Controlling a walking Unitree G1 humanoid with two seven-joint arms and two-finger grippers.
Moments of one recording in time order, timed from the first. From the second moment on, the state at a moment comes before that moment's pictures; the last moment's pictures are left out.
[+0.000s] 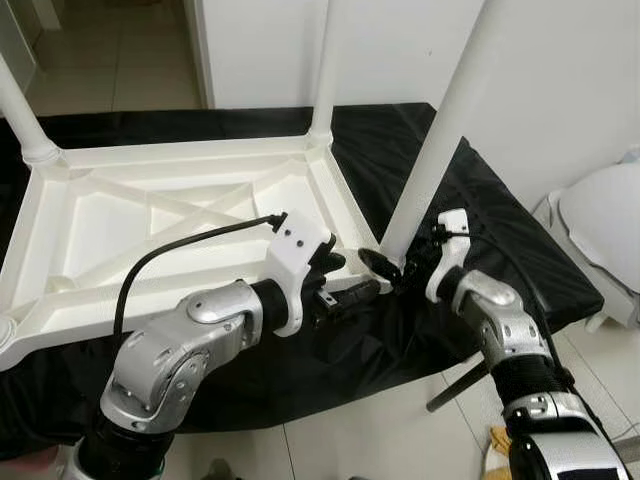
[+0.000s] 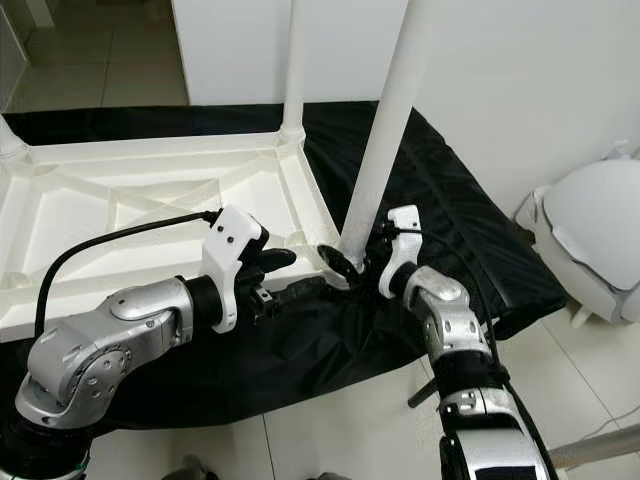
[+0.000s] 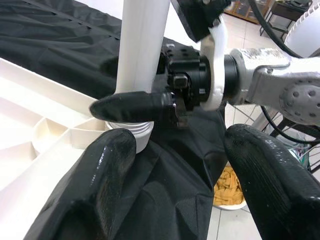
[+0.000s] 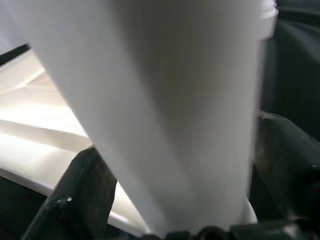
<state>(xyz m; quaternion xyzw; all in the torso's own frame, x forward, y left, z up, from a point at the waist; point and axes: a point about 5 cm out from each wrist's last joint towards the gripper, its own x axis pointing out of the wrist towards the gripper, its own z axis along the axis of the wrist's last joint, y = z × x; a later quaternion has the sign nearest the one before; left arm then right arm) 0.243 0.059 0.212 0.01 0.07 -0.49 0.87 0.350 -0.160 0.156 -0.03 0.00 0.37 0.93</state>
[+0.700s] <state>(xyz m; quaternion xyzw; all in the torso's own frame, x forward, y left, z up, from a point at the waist) 0.243 0.061 0.212 0.01 0.08 -0.49 0.87 0.354 -0.165 0.155 -0.04 -0.01 0.39 0.92</state>
